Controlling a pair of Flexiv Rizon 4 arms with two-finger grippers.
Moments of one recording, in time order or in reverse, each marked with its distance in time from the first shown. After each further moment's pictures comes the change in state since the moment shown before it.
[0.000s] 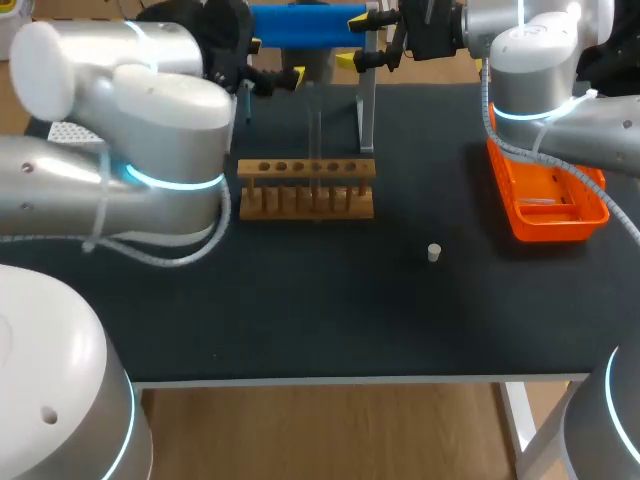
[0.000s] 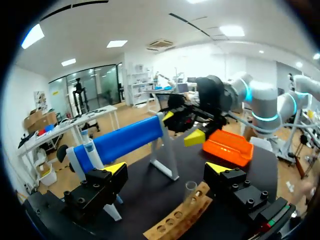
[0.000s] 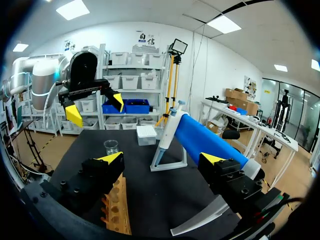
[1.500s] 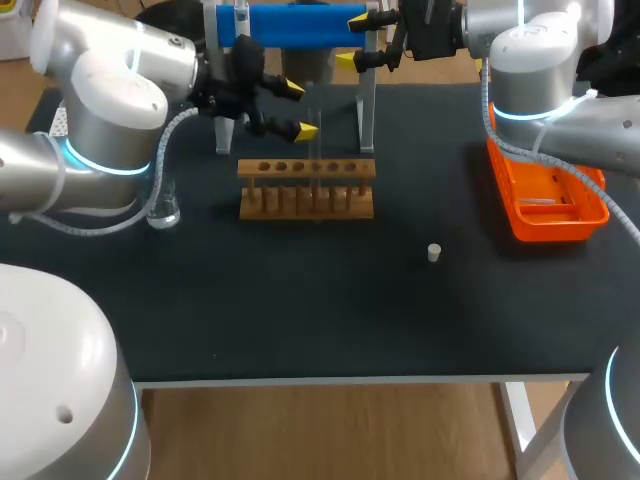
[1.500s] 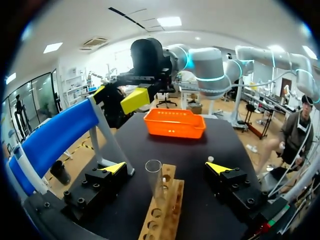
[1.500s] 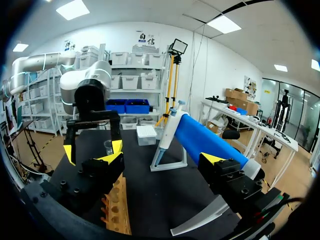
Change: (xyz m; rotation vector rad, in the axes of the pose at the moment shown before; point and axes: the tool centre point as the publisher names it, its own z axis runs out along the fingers) left arm 0.048 0.060 0.044 -0.049 0.546 0.232; right arm 0.000 0.000 0.000 0.000 0.000 0.000
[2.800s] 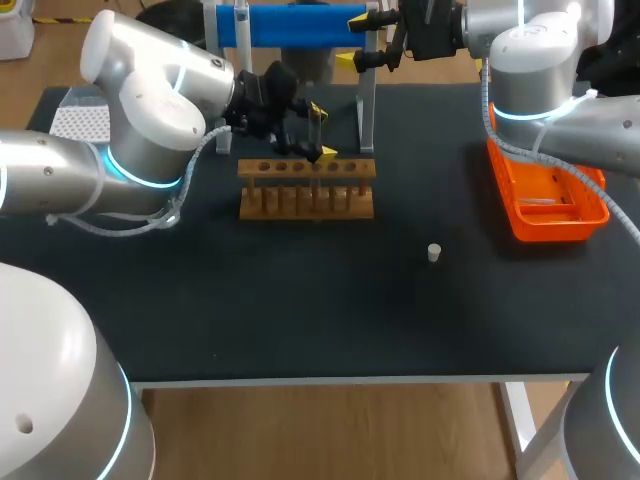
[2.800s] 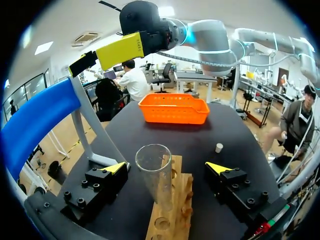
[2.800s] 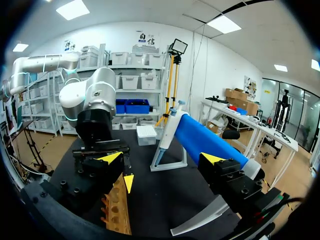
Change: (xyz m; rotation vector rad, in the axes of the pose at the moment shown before) left arm -0.009 0.036 0.058 -0.074 0.026 0.047; right arm 0.000 0.000 0.000 0.000 0.000 0.000
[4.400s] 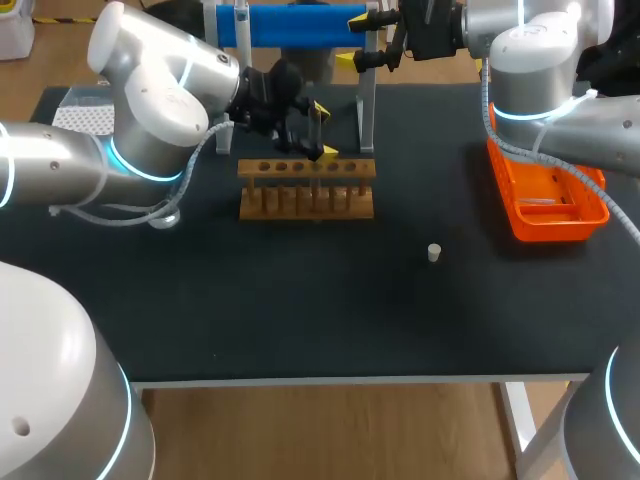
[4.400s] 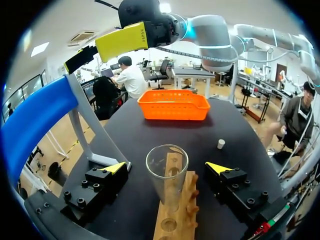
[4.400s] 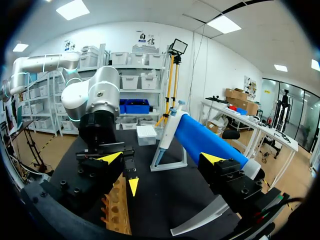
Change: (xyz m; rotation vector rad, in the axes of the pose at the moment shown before) left arm -0.007 0.002 0.007 -0.031 0.015 0.023; right arm 0.000 0.000 0.000 0.000 0.000 0.000
